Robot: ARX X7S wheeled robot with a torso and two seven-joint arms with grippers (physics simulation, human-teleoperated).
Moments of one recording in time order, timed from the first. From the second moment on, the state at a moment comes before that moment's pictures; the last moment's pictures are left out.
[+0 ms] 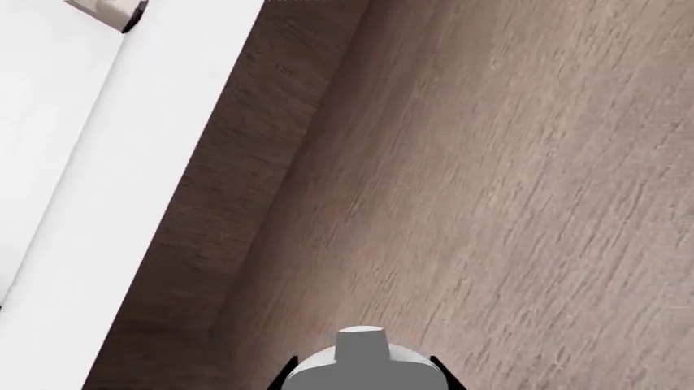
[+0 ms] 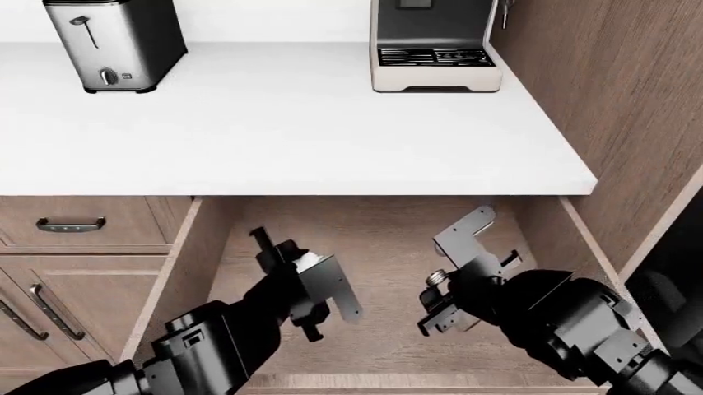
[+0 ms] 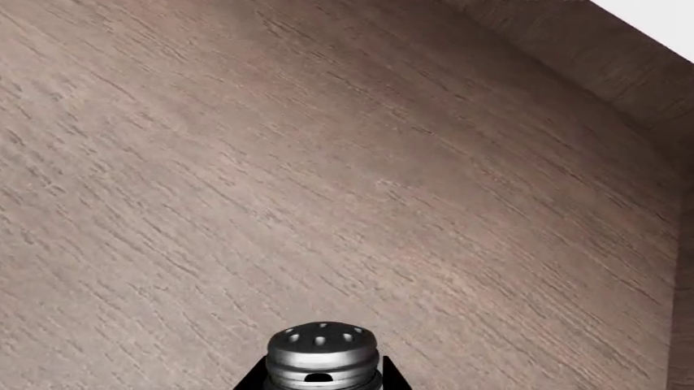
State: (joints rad) left arm -0.94 -0.42 1.29 -0.19 -0.27 -0.65 -0.14; right arm 0.93 0.55 -0.96 0.25 0.78 0.83 0.05
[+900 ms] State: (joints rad) left arm -0.93 -0.38 1.33 -0.27 -0.25 -0.64 -0.12; right arm 0.90 0.48 -1.00 0.43 0.73 0.74 -0.02
